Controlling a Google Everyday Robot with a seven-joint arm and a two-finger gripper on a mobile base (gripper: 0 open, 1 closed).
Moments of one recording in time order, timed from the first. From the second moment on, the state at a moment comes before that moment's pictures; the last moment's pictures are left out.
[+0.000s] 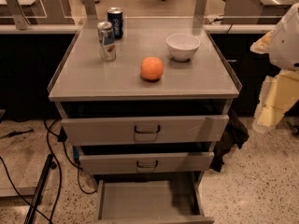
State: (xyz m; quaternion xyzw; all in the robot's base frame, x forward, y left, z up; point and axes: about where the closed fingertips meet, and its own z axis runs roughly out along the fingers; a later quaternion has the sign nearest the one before) arm 0.438 -0.217 0.977 -0.60 0.78 -0.04 0.16
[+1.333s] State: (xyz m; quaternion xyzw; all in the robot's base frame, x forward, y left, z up) arm 0.540 -0.175 0.953 -0.55 0.79 0.02 0.26
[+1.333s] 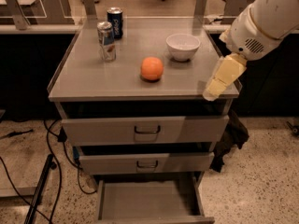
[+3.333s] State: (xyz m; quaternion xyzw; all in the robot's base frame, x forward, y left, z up) arm 0.622 -0.103 0.886 -0.48 0.79 0.16 0.34
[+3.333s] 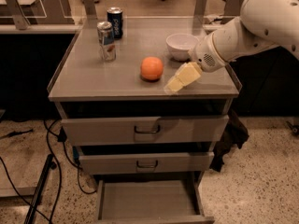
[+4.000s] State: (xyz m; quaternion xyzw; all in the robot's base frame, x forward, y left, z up) arm 0.639 -0.073 0.873 -0.48 0.77 0.19 0.39
